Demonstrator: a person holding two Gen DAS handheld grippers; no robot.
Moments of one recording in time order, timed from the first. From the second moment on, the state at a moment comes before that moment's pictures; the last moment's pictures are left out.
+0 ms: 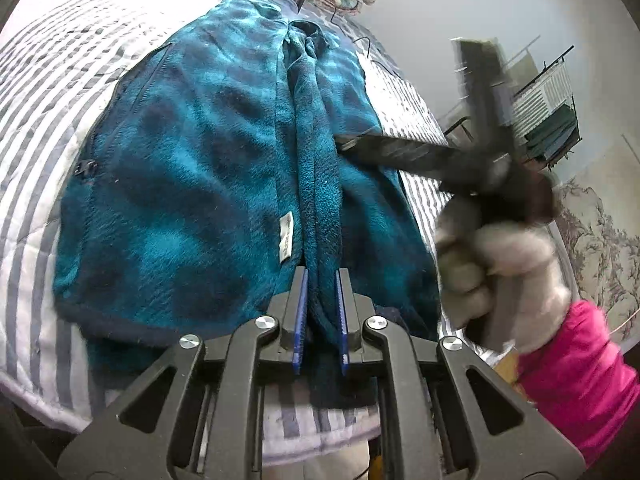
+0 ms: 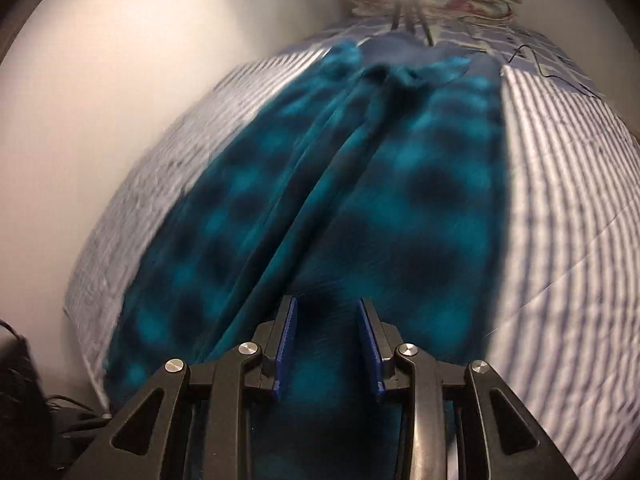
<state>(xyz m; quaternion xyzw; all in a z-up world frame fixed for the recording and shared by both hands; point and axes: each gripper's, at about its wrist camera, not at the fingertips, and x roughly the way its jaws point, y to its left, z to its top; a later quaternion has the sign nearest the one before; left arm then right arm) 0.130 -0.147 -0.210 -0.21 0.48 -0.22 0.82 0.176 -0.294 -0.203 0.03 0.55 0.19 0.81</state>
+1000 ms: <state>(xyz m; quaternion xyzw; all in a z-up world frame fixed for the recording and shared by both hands) 0.157 -0.023 -0.244 -0.30 0.56 -0.21 0.74 0.044 -0.374 -0.215 0.25 0.58 0.16 0.76</state>
